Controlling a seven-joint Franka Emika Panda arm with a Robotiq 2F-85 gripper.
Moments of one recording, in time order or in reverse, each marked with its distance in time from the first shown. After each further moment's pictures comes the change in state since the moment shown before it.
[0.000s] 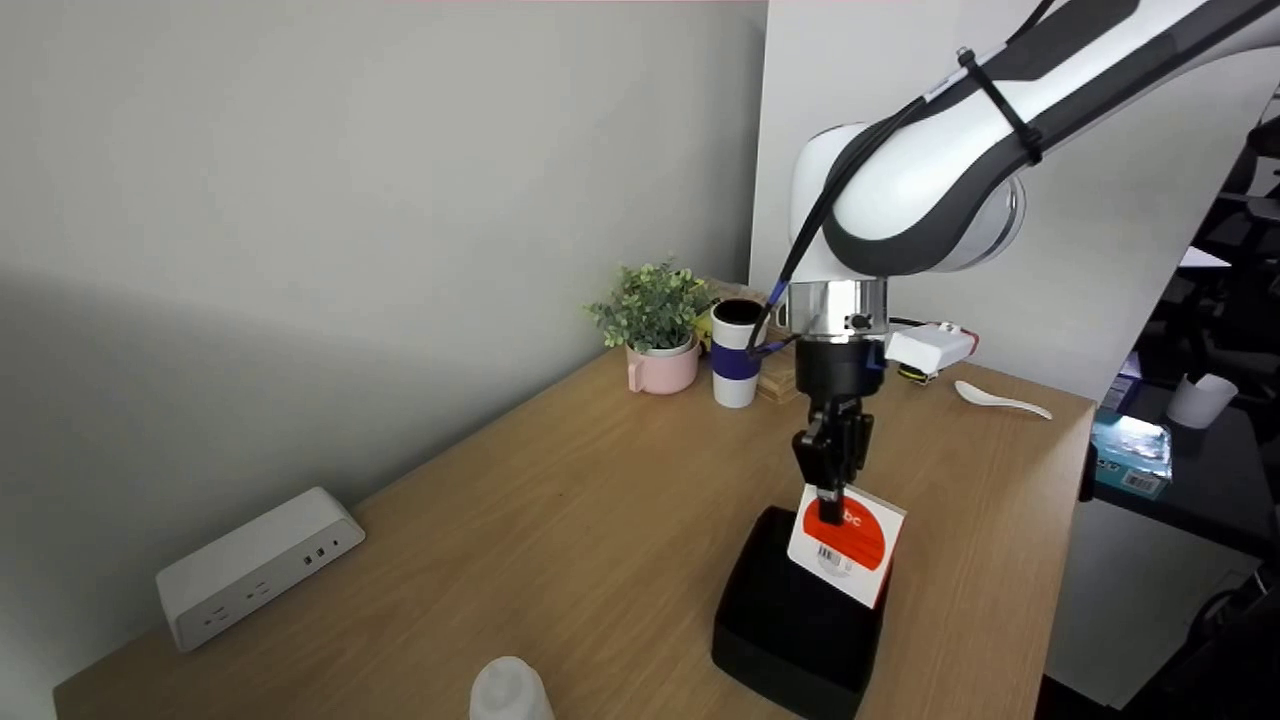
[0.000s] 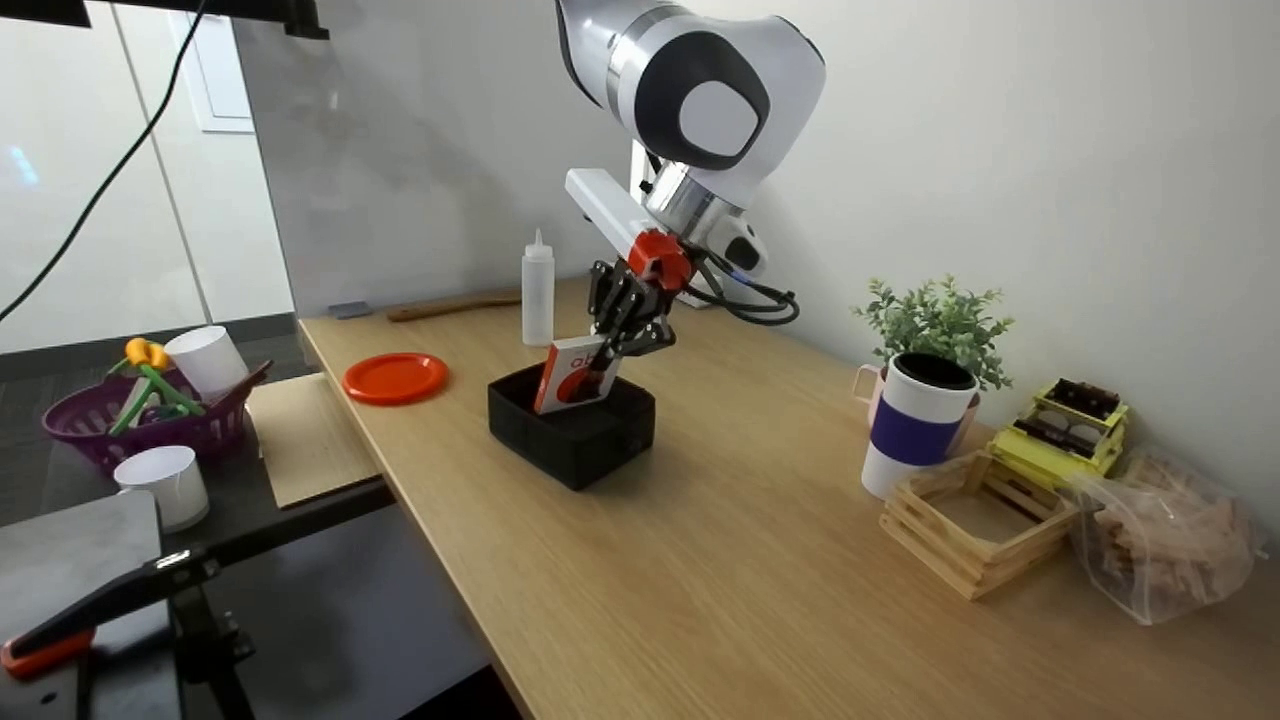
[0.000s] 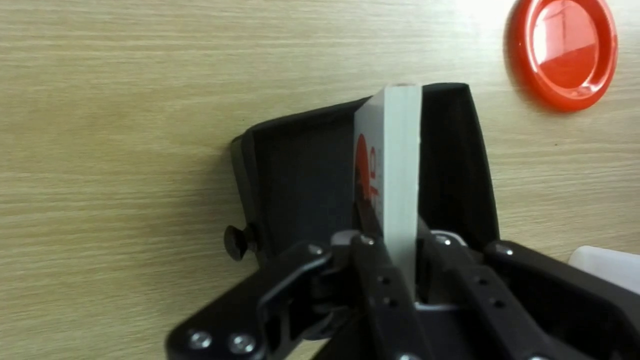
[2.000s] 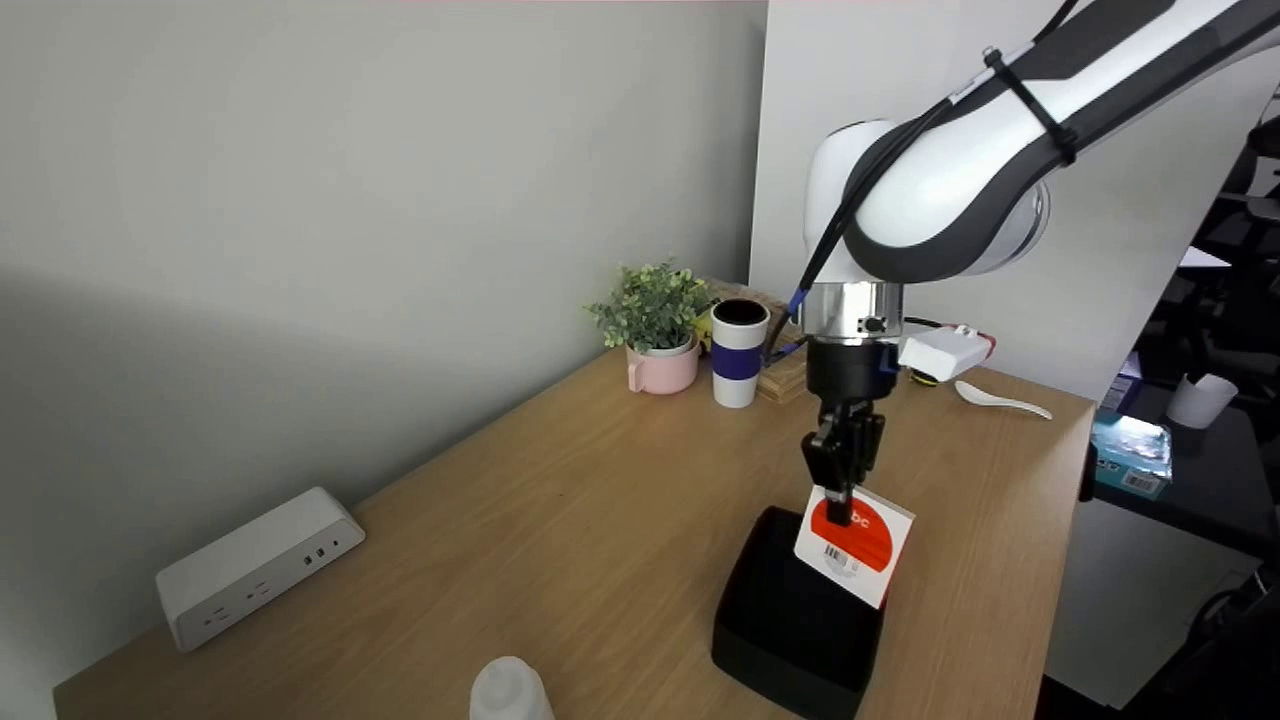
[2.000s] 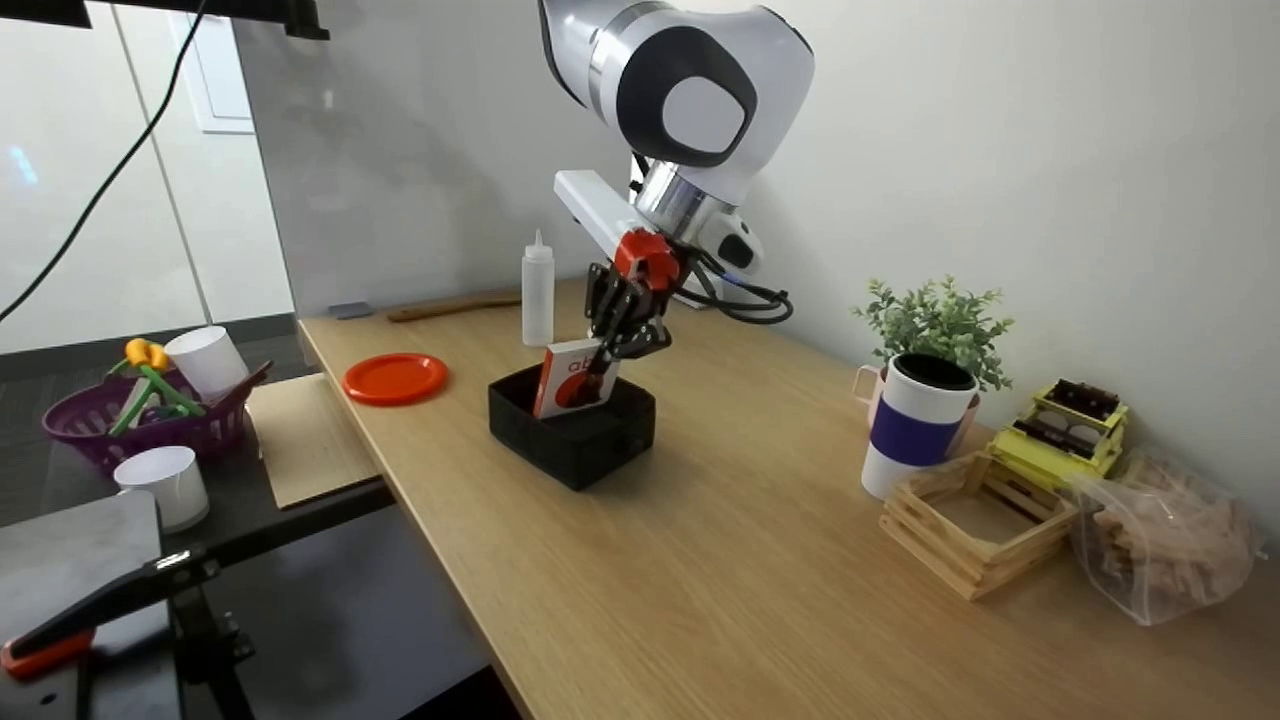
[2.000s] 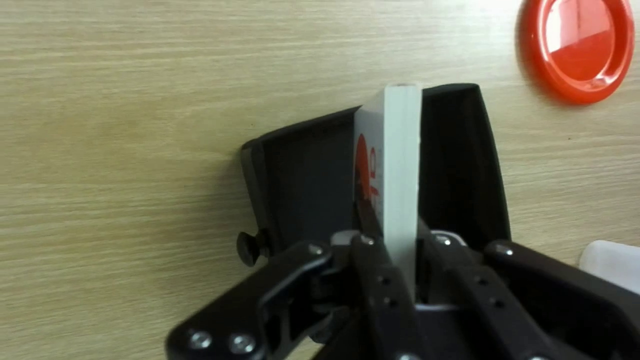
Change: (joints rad) arm 0.000 -0.040 0.003 -0.067 -0.009 0.061 0.027
